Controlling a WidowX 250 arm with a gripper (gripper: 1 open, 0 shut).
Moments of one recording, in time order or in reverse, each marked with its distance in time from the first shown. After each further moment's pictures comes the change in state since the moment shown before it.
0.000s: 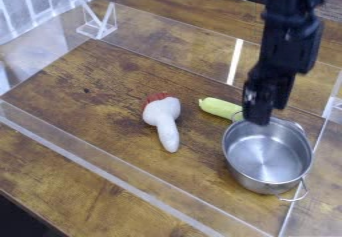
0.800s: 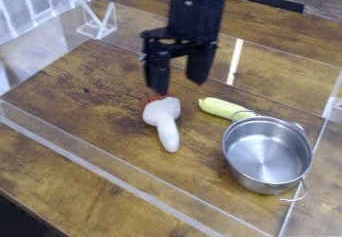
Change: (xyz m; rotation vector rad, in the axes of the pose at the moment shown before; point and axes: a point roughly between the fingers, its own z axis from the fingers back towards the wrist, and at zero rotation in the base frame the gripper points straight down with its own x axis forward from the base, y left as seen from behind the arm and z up) arm -0.090 -0.046 0.018 -0.038 0.059 -0.228
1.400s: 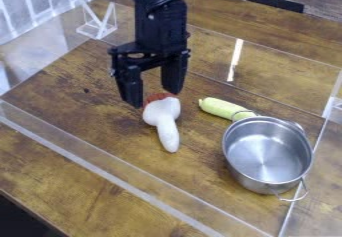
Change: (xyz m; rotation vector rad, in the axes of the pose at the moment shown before) arm -0.013 -0.015 -0.023 0.030 -0.074 0.010
